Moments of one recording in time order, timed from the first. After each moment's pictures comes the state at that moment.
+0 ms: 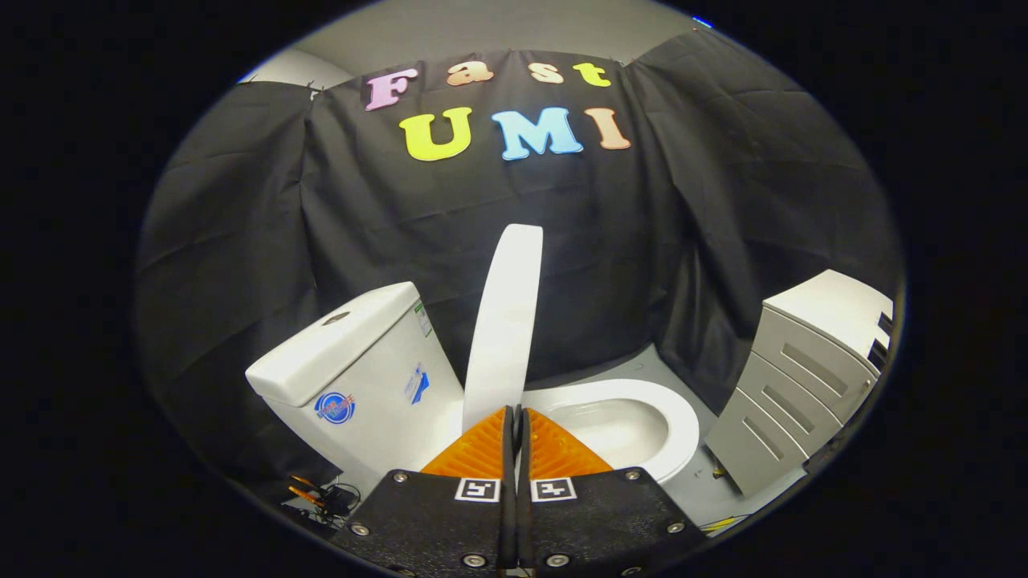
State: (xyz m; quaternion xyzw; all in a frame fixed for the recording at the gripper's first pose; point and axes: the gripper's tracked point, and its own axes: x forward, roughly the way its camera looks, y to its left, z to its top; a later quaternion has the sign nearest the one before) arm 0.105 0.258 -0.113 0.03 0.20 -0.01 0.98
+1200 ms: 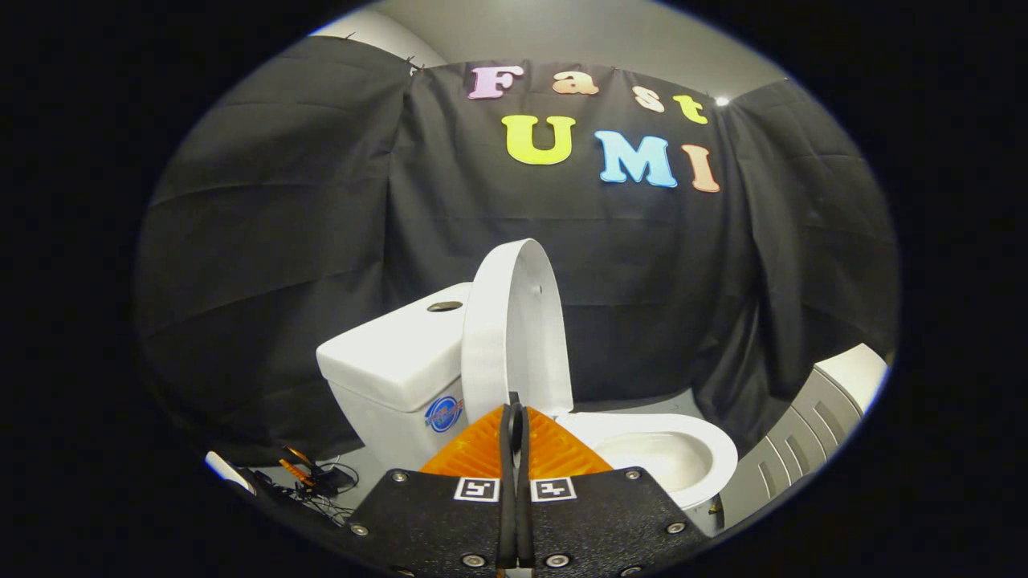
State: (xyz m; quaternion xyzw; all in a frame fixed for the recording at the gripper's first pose) arm 0.113 0.387 -0.105 -0.05 0.18 0.09 0.98
